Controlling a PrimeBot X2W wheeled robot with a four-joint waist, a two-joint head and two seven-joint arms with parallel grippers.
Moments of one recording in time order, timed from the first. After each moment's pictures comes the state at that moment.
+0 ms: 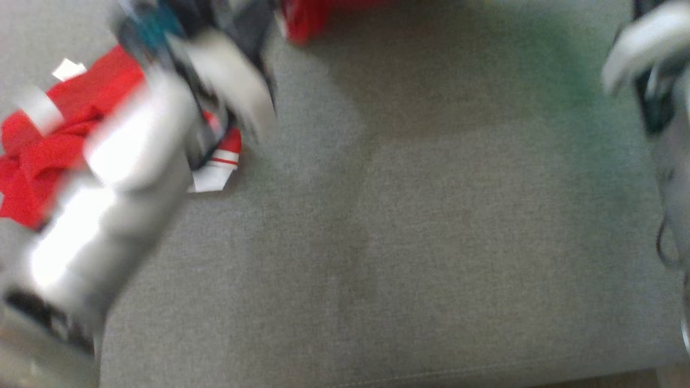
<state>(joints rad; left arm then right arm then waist) -1.17 0.28 -0.97 0.71 -0.78 -0.13 -0.14 -1.08 -0.28 0.13 1.05 0.00 0.13 -0.24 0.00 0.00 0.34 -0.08</state>
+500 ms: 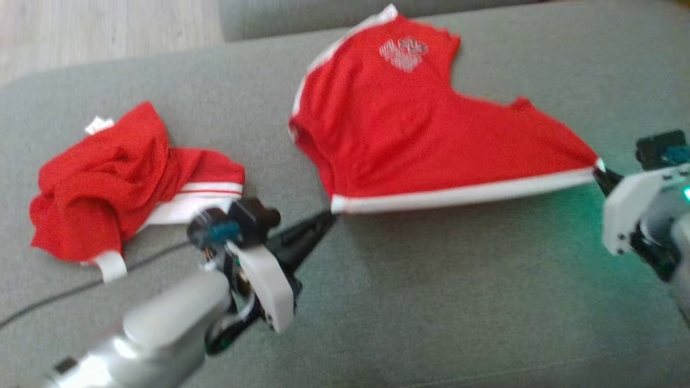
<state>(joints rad) -0.74 0.44 -1.23 0.35 -0.90 -0.11 -0.06 -0.64 -0.48 0.53 0.88 0.49 0.13 0.18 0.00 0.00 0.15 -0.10</state>
